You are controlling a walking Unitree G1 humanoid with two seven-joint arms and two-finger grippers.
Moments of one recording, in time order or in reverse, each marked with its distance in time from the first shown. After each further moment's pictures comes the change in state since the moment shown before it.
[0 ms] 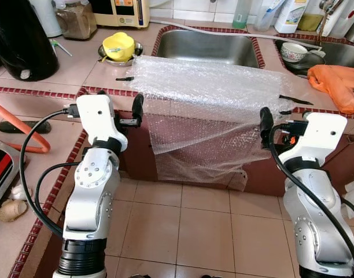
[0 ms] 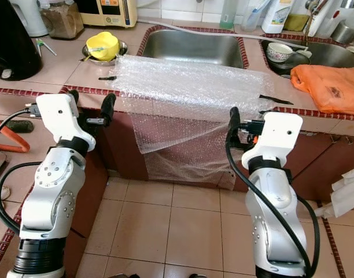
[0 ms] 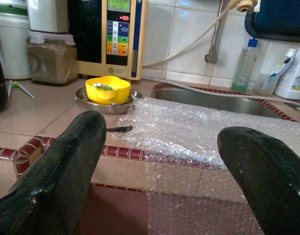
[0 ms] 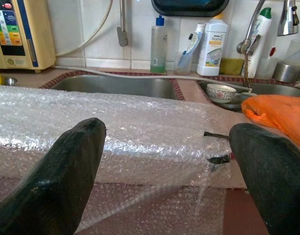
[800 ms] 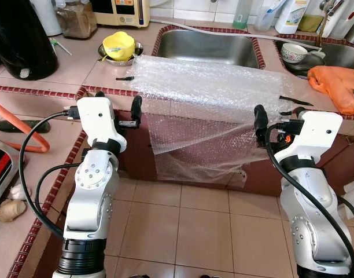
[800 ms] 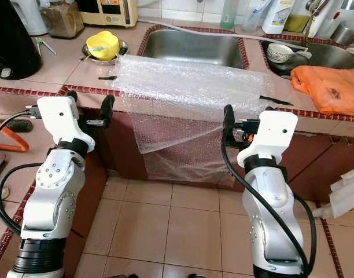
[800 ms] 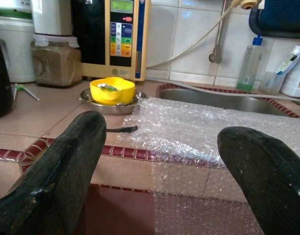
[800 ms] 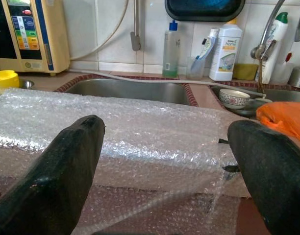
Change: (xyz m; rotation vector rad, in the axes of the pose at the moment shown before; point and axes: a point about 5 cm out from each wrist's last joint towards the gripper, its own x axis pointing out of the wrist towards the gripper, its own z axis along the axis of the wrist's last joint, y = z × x) left arm 0.000 0.003 -0.006 0.031 -0.015 0.007; right arm 0.001 0.008 0.002 0.012 -0.032 0.059
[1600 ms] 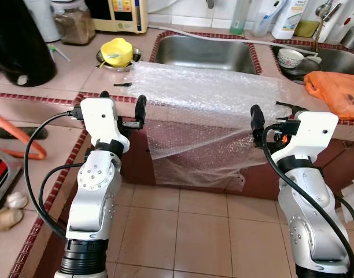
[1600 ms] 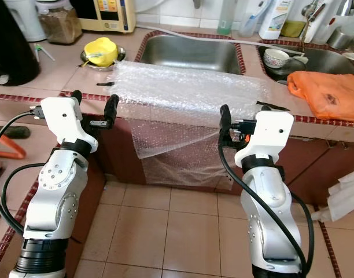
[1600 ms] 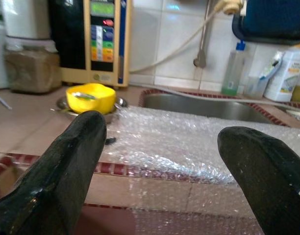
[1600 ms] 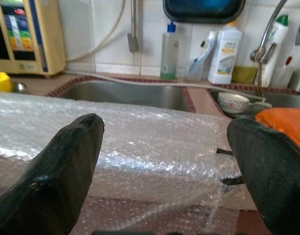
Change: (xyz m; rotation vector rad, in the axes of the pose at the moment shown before) left arm 0.000 -0.005 0.000 -0.016 -0.011 -0.036; right arm 0.001 0.002 -0.002 -0.005 -0.003 0.019
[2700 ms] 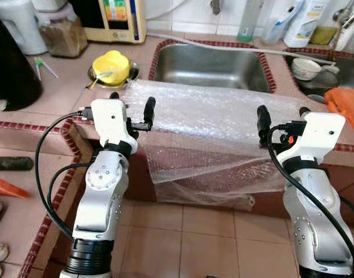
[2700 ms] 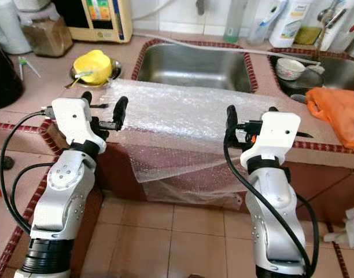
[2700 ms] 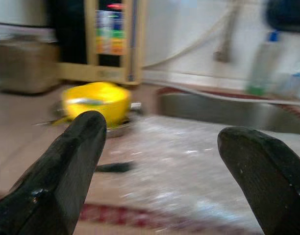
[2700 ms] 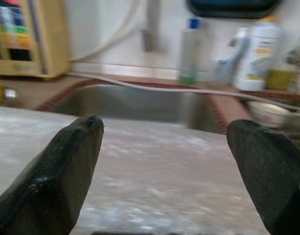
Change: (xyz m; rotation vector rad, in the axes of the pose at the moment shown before) left arm -0.002 -0.001 -0.006 0.007 0.025 0.003; right arm -0.001 0.001 -0.002 0.000 0.006 0.004
